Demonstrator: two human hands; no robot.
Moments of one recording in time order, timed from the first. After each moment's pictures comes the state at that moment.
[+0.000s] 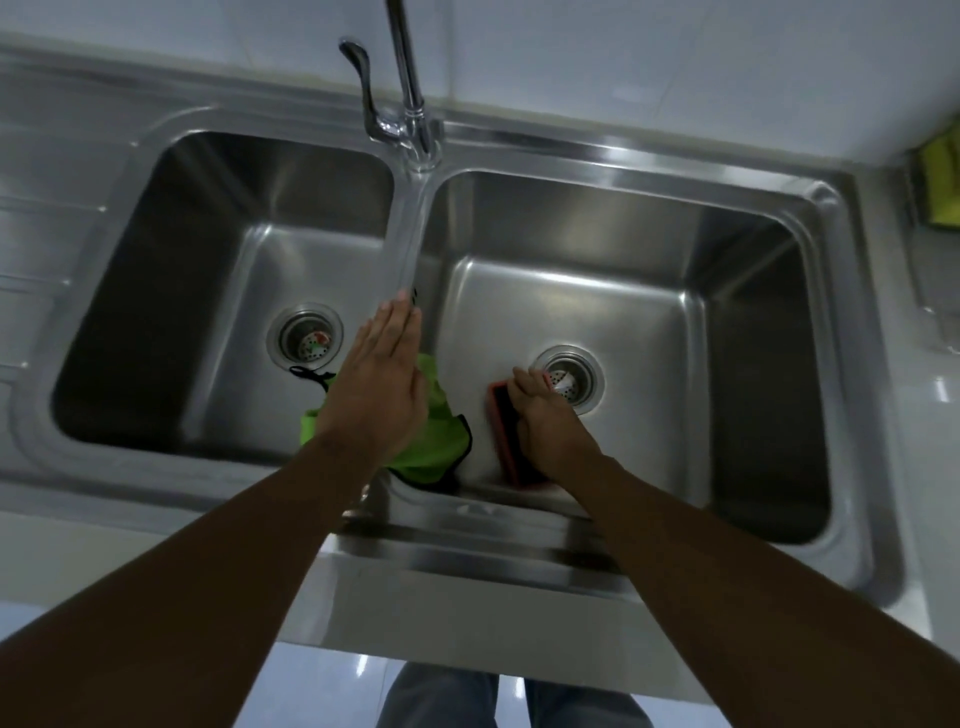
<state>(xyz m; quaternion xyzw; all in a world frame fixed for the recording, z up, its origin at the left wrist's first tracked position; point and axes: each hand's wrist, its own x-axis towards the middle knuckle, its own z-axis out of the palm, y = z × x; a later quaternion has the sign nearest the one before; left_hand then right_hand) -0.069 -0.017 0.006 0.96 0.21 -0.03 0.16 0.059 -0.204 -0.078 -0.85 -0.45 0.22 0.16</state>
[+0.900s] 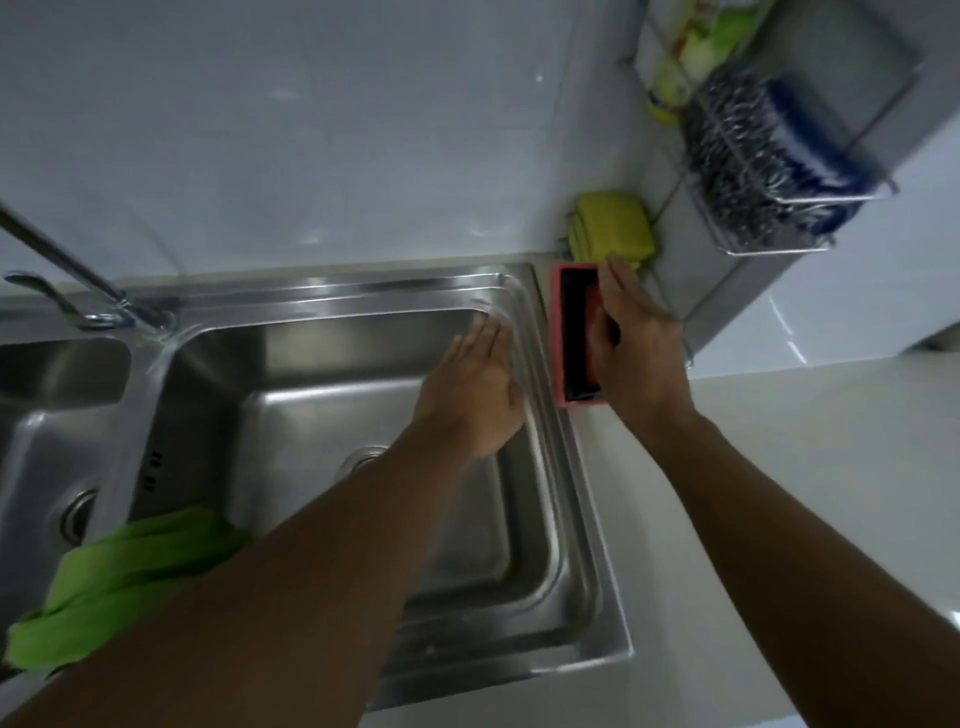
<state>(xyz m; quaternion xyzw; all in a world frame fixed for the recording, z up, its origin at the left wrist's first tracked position) 0.196 -0.281 0.119 0.98 0.04 -0.02 0.20 0.280 -0.444 0.139 -0.91 -0.26 -0.17 0.26</state>
